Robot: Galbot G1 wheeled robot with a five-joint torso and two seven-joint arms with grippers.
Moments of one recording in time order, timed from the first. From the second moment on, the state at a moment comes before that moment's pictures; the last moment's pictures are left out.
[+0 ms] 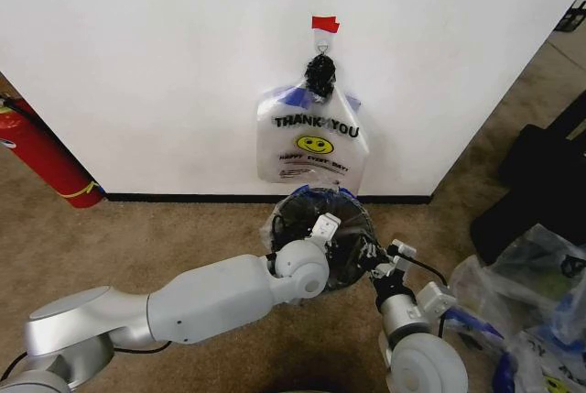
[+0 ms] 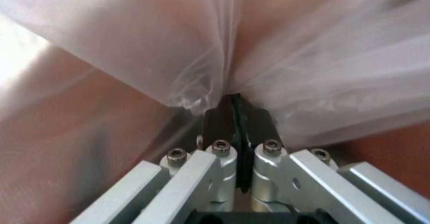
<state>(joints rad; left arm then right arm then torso) 0.28 -1.17 0.80 -1.68 -1.21 0.60 -0.87 -1.51 1.43 0.31 2.22 0.61 -0.22 0.34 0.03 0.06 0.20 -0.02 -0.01</state>
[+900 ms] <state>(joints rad) 0.15 -1.19 0.86 -1.73 -1.57 0.74 -0.98 -1.50 1.41 0.32 2.19 0.53 -0.18 0.29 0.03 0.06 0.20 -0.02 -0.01</state>
